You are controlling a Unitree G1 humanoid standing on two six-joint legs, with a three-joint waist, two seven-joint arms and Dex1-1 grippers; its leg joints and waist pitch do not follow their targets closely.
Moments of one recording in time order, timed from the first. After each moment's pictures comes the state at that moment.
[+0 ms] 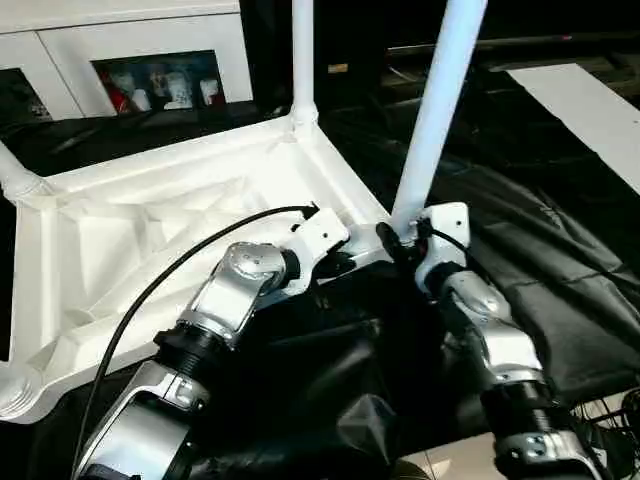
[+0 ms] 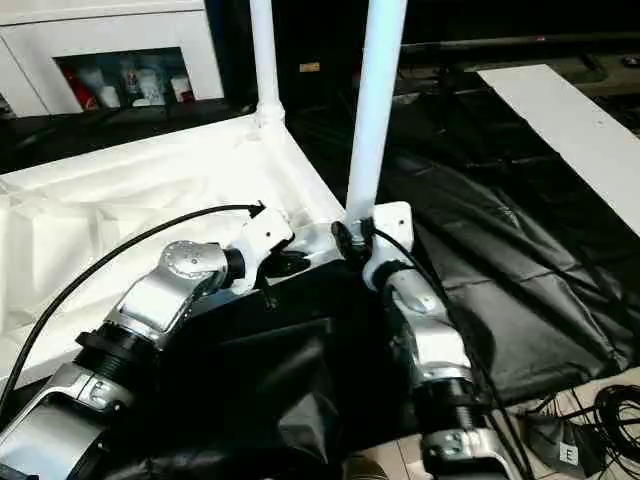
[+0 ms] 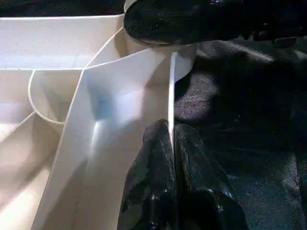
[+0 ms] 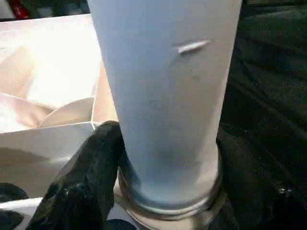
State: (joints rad) left arm -0.65 0.17 -0.31 0.48 0.08 0.34 -0.77; right arm -0.40 -0.09 -0.01 0.36 0.11 0.17 0.30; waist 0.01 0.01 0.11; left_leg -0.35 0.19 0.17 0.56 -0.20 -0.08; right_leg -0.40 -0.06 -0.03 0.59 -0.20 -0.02
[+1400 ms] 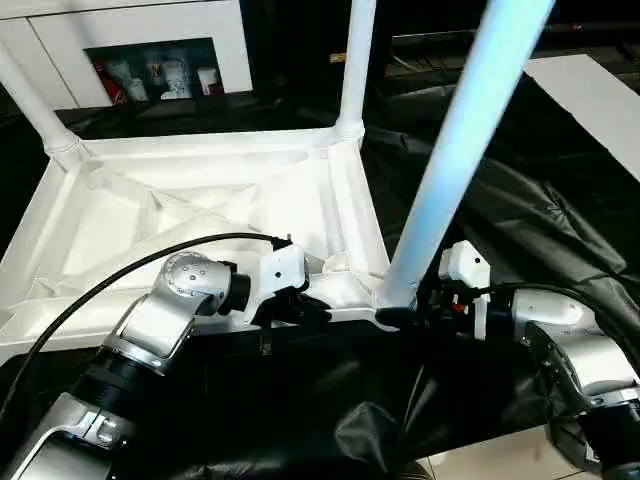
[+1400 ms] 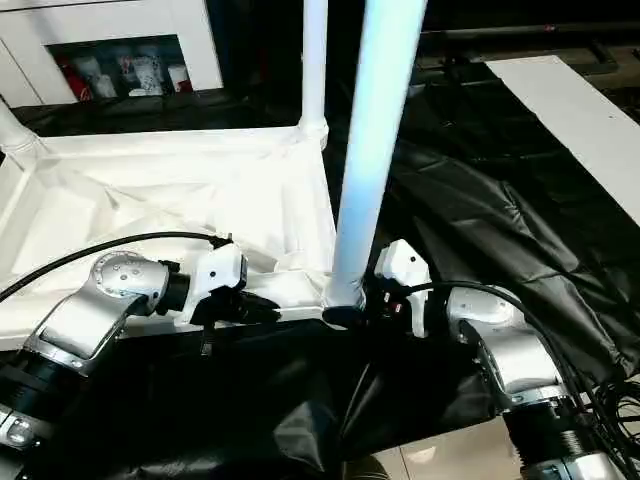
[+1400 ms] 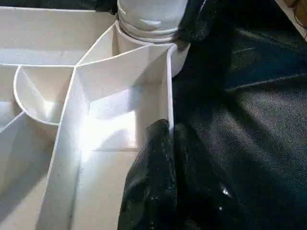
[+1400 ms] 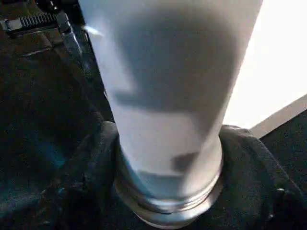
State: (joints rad) left arm -0.49 0.45 -0.35 0.22 -0.05 0.24 -1.22; right arm -0.30 -0.50 0.15 0.17 0.24 0.19 1.07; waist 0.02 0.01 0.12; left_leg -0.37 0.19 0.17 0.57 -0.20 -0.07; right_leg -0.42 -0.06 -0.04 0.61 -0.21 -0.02
